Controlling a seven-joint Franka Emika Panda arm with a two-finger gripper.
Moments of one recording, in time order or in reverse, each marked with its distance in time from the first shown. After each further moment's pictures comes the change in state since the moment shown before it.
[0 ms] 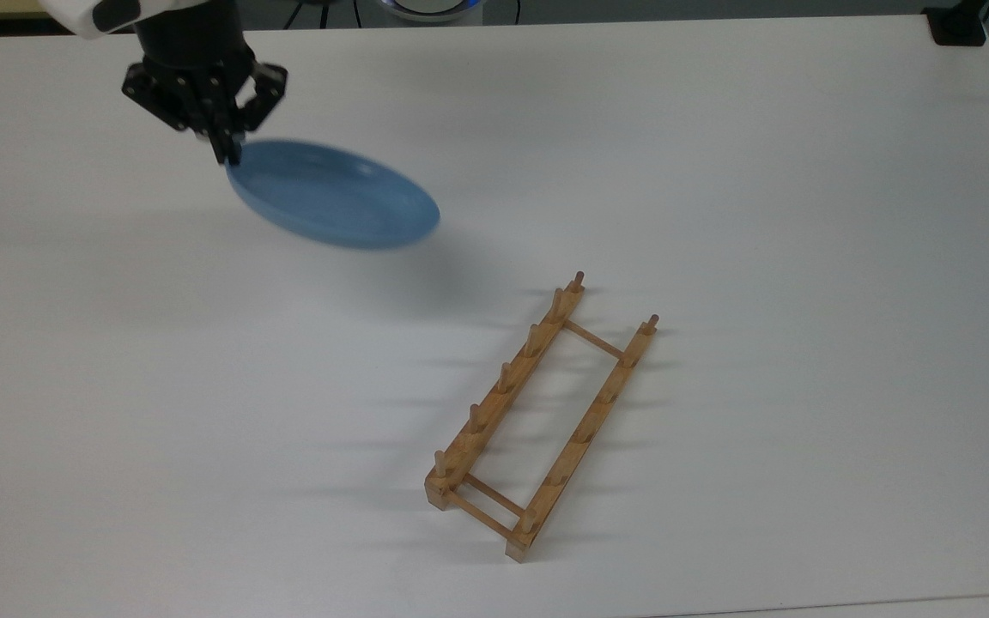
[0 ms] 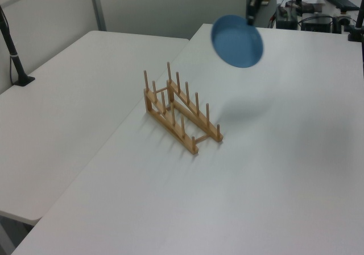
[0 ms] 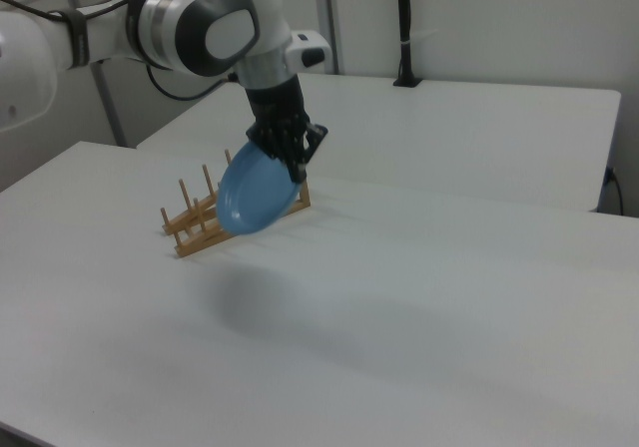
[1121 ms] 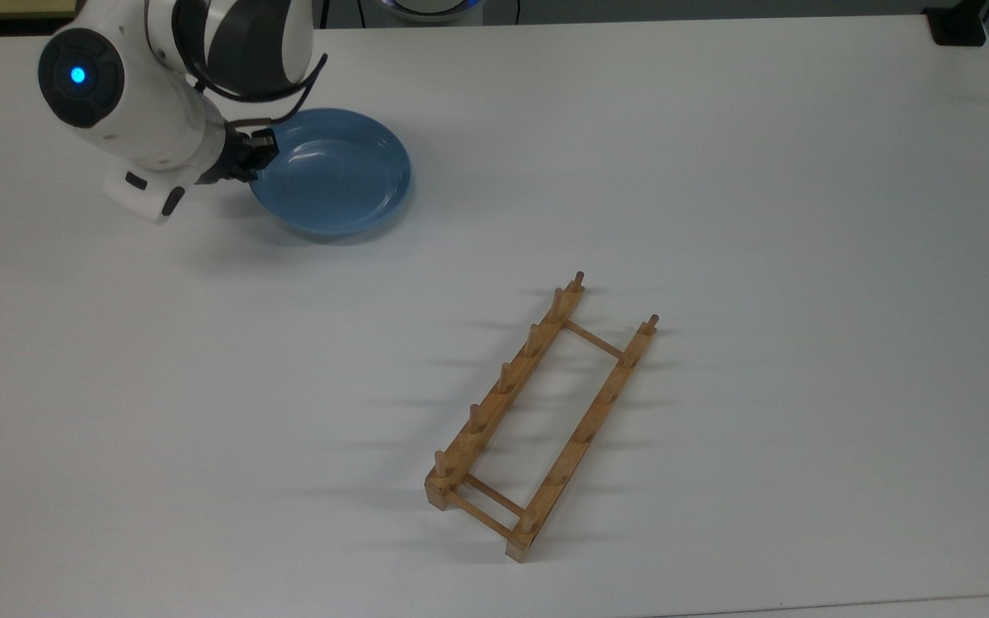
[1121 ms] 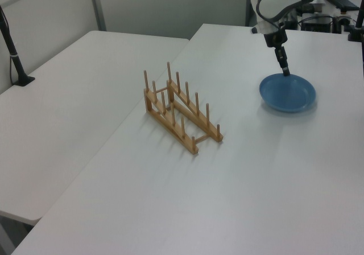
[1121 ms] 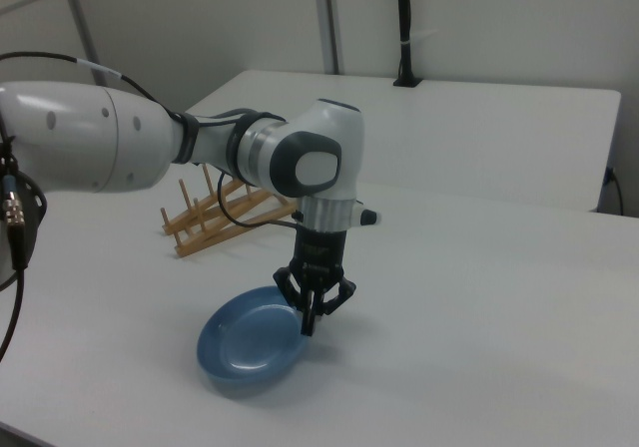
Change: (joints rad) arm -0.108 0.258 0.001 -0.094 -0.051 -0.183 -0.314
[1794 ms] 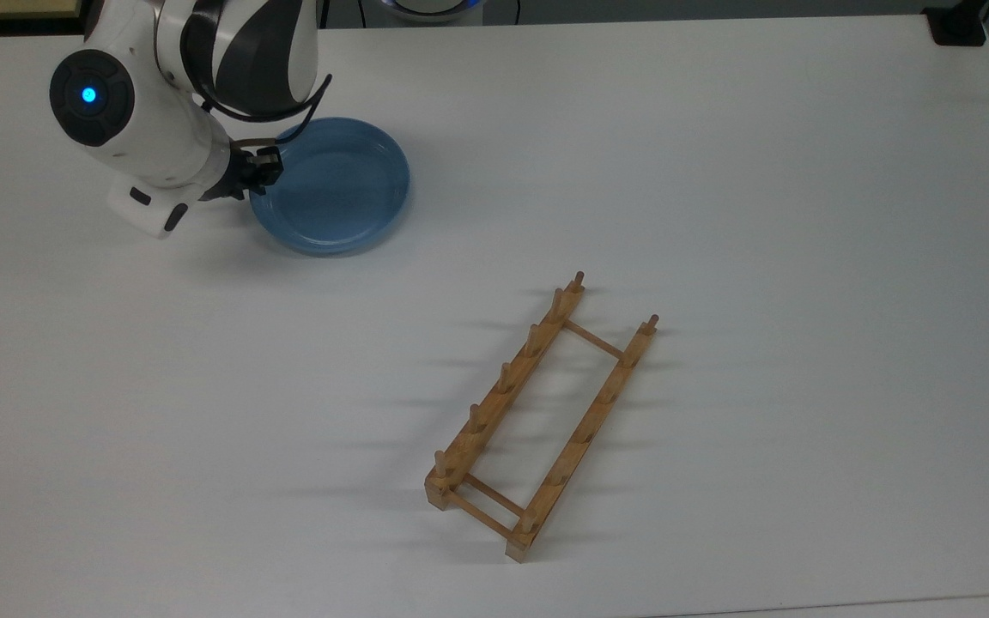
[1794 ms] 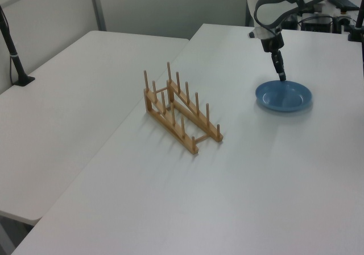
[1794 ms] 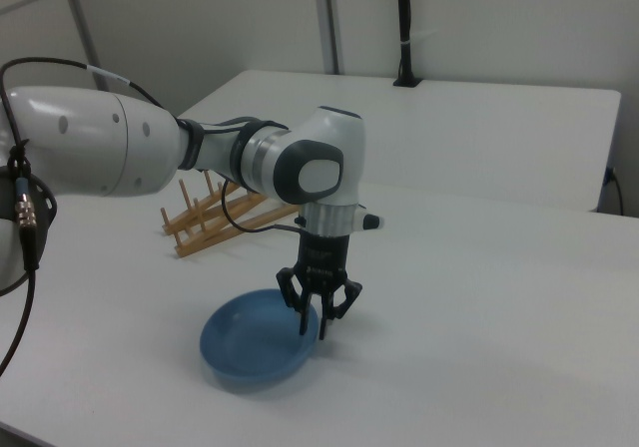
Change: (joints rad) arm 0.001 0.028 0.003 0.006 0.000 0.043 0.038
